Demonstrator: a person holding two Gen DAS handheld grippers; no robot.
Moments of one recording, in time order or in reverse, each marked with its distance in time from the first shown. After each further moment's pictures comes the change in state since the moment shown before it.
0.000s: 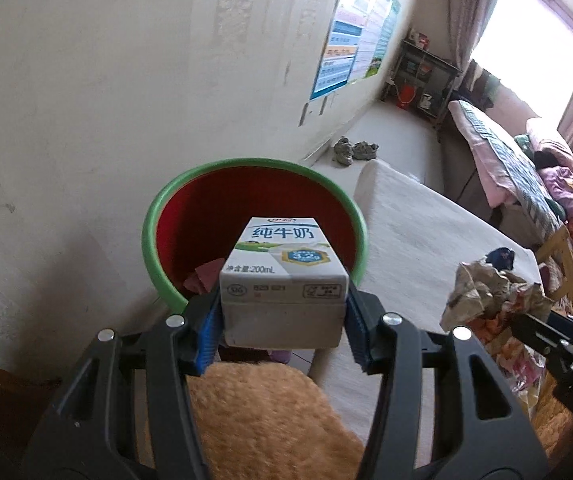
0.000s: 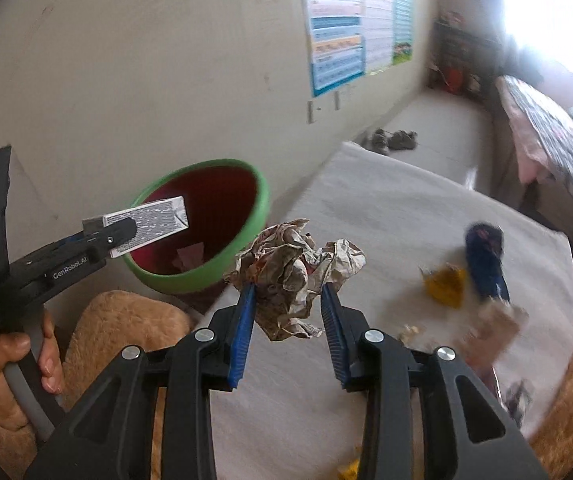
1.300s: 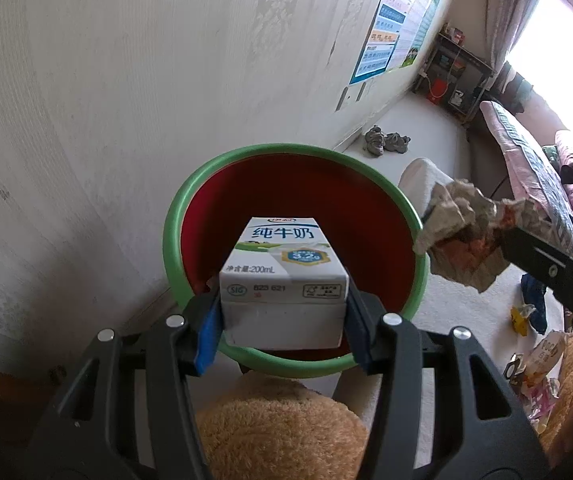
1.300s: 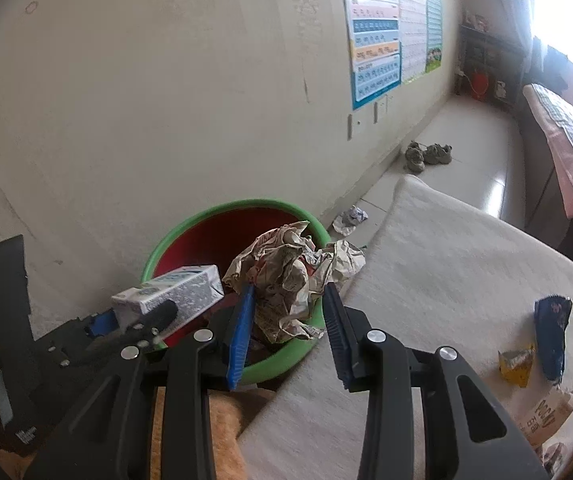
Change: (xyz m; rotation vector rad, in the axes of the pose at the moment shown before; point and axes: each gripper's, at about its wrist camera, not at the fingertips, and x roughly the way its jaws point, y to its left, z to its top) left arm 0.038 0.033 0.012 -0.081 0.075 0.064; right arm 0.056 0.047 0.073 0.020 -0.013 0.085
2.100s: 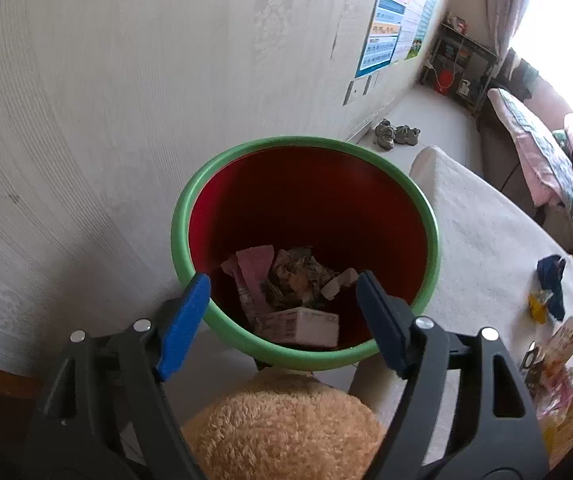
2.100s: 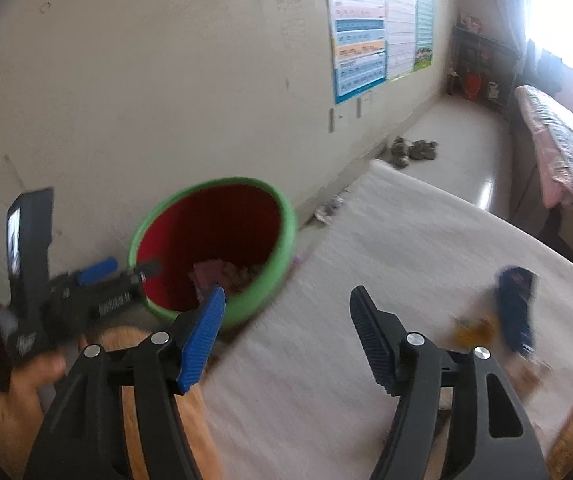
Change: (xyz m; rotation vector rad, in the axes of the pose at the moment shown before) left arm 0.001 -0.012 -0.007 0.059 -0.007 0.072; right arm -0.069 -0.055 -0.055 -0.010 0.001 -0.053
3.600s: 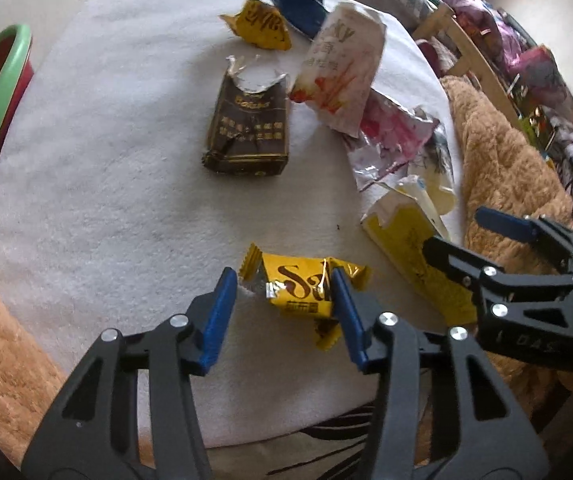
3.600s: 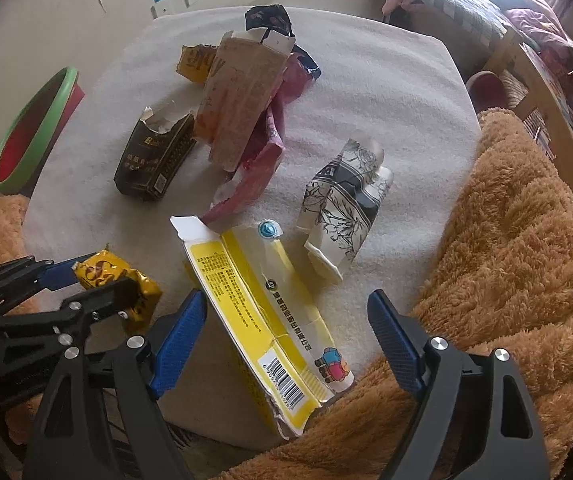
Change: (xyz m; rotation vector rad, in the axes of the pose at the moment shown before) left arm -0.021 -0.222 -0.167 0.456 0.482 -0.485; right arm -0.043 -0.146 -0.189 0.329 0.378 -0.286
